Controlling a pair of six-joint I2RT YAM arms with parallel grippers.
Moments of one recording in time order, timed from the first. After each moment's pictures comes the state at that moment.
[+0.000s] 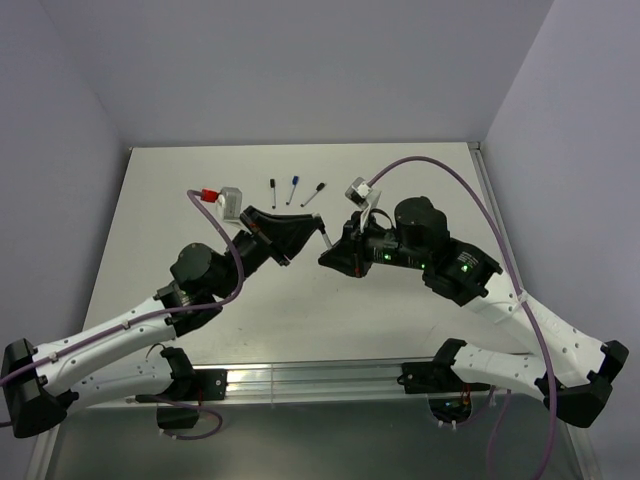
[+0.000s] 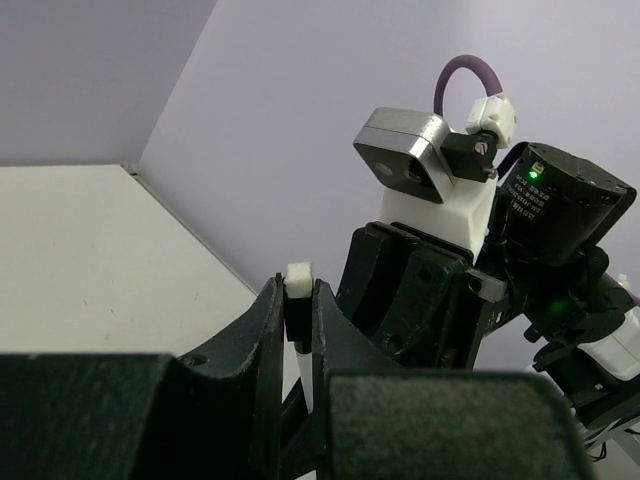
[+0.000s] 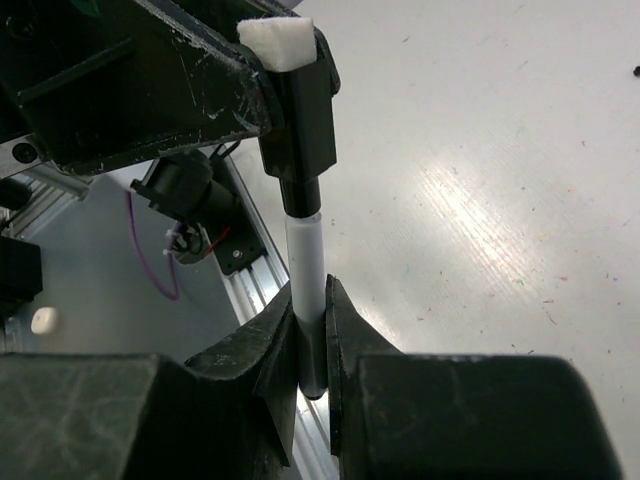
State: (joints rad) left arm -1.01 0.95 0.75 0.52 -0.10 -0.61; right arm 0.81 0.98 1.11 -0.44 -0.35 0.33
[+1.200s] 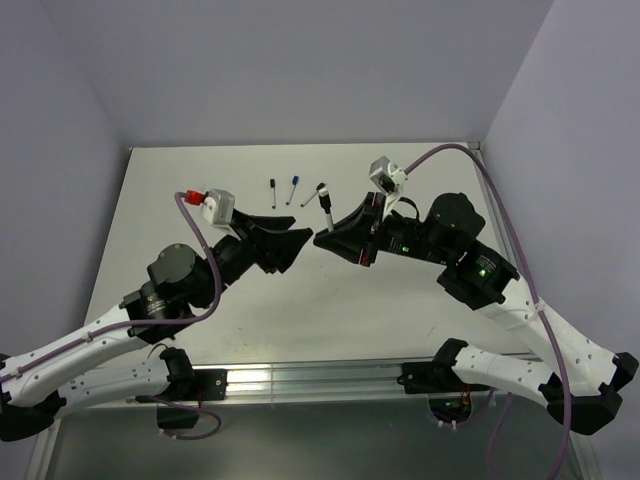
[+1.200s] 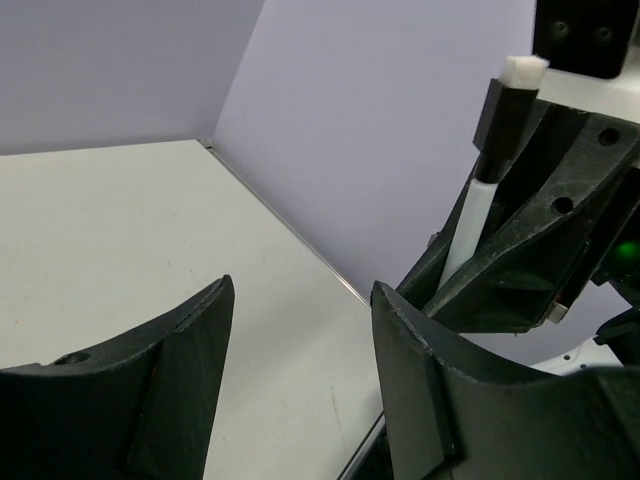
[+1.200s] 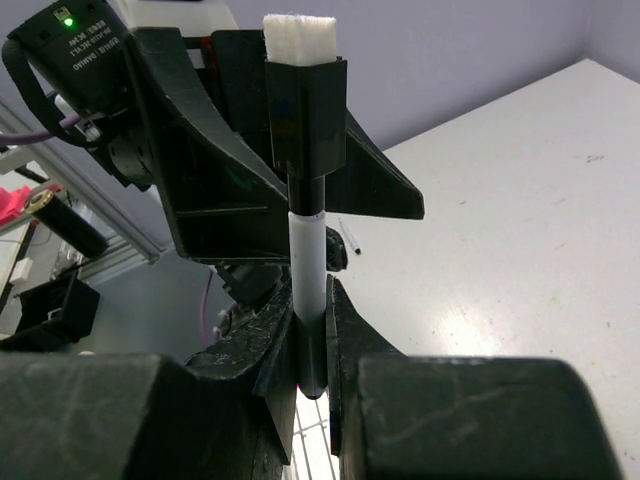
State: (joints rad) left arm -1.09 0.82 0.90 0.13 -0.26 -0.47; right arm 0.80 0.93 1.15 -0.17 -0.48 0.35
